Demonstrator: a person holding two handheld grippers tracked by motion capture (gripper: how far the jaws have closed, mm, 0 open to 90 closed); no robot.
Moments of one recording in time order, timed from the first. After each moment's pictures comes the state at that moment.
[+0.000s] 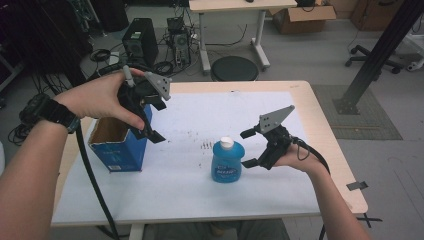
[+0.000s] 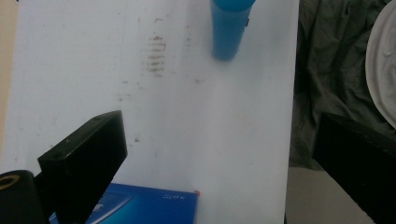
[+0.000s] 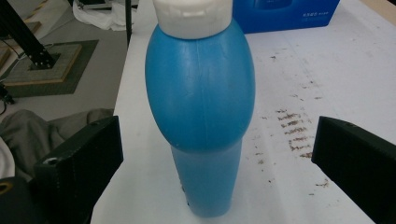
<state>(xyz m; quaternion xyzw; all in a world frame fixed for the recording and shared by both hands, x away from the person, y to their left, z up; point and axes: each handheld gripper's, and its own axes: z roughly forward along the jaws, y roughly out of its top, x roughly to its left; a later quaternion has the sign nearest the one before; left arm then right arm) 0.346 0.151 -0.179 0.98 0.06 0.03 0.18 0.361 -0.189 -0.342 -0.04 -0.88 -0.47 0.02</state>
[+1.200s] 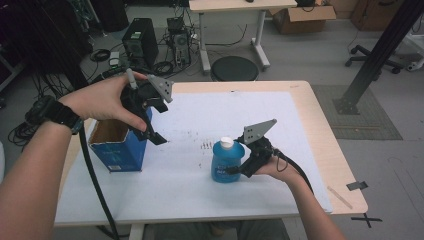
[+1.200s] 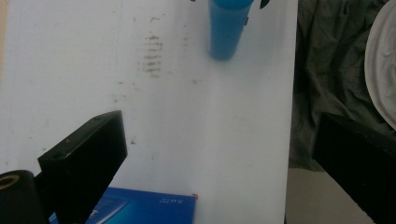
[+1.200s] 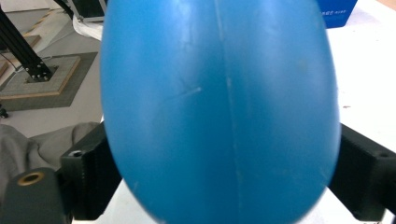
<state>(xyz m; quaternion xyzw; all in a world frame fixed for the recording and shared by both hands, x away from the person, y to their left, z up) 0.349 0.149 -0.187 0.98 0.06 0.02 0.18 0.356 -0.155 -0.384 -0.05 -0.87 -0.50 0.03</state>
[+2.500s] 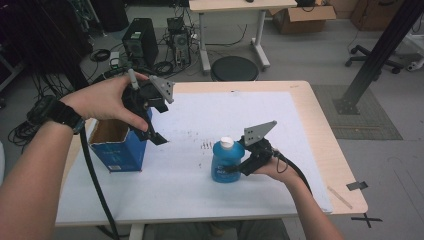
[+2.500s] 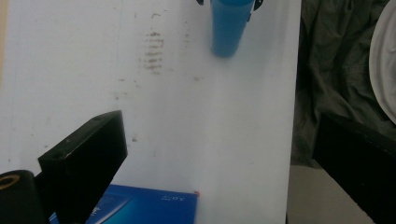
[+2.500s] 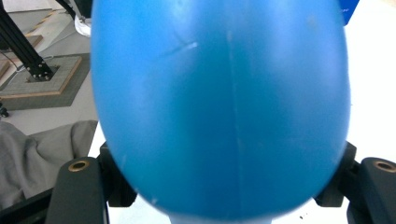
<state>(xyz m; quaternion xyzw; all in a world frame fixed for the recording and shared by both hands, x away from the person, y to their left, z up) 0.349 0.147 -0.188 0.98 0.06 0.02 0.17 0.357 -0.156 -0.391 -0.04 -0.86 -0.50 0.03</state>
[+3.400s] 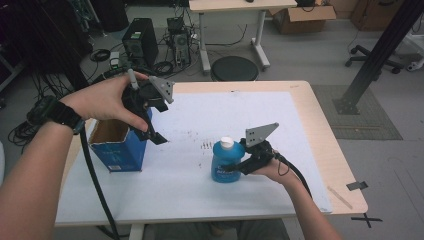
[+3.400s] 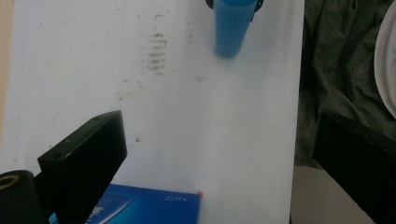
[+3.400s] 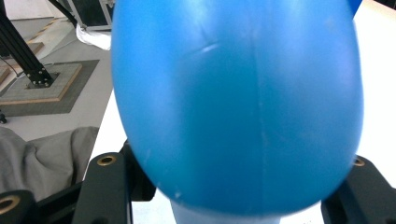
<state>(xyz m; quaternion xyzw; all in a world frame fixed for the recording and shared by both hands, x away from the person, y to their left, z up) 0.349 0.147 -0.188 0.98 0.05 0.03 0.17 0.353 -0.158 -0.393 -0.04 -0.85 -0.52 0.02</state>
